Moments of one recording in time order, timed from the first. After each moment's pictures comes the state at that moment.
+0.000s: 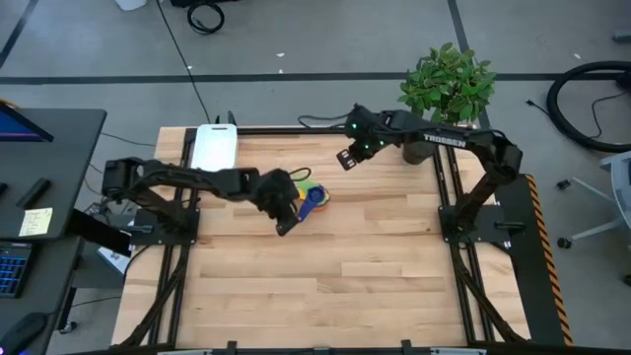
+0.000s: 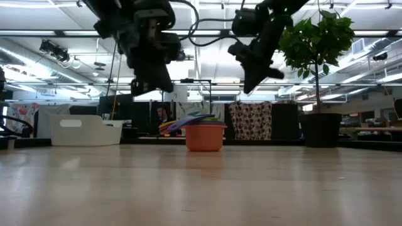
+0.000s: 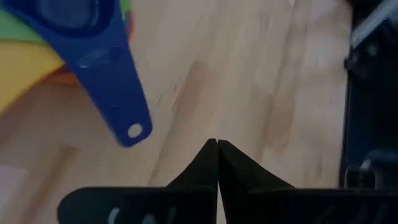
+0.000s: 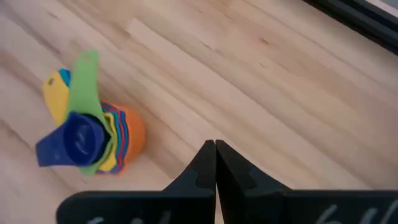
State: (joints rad) left arm 0.11 1.50 0.91 -0.26 0.29 -0.51; right arm -0.47 1.63 1.37 -0.83 -0.04 0.48
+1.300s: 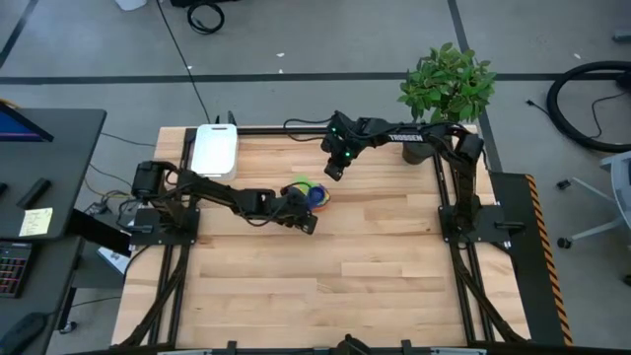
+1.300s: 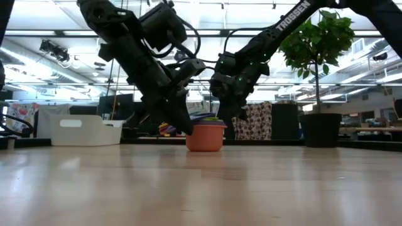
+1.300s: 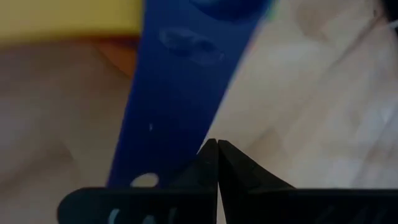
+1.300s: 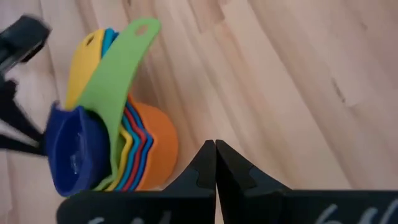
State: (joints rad) left arm -0.01 1.75 0.88 0.02 -0.13 -1.06; right arm -0.54 1.95 1.37 -0.50 -0.47 0.06
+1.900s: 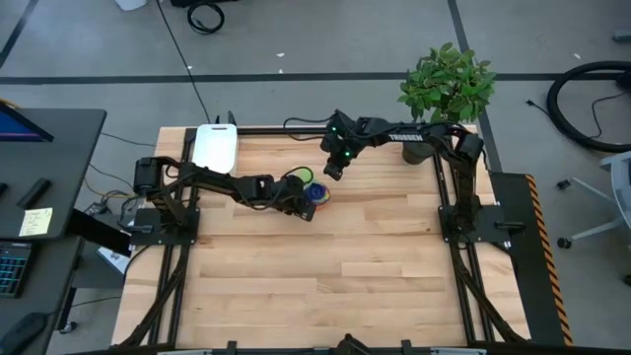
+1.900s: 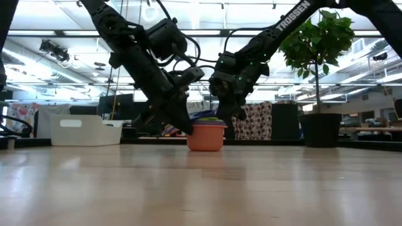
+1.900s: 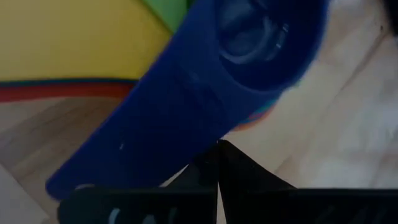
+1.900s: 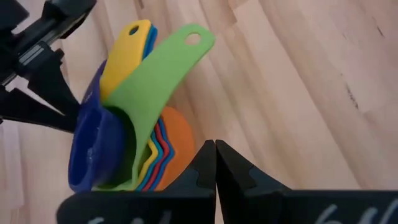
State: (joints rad) left arm 0.12 1.75 0.88 0.03 -0.01 -0.94; right arm -0.54 1.95 1.37 -0.49 -0.50 0.05
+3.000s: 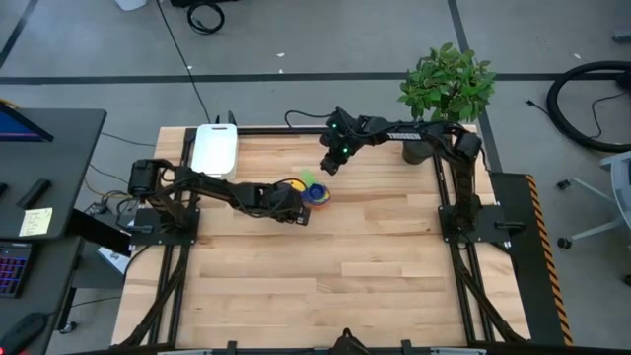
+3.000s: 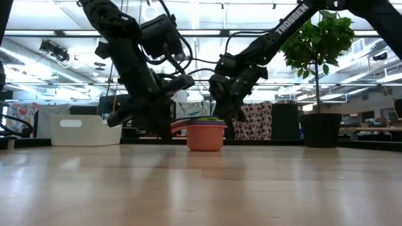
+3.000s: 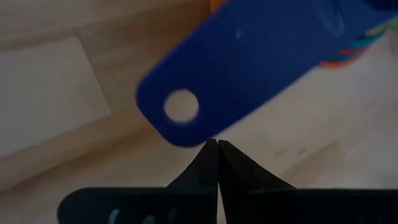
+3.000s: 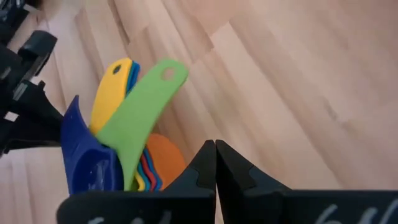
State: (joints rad) left arm 0.04 1.72 0.88 -0.19 -0.13 -1.19; right arm -0.56 1.97 1.37 -0.41 -0.51 0.19
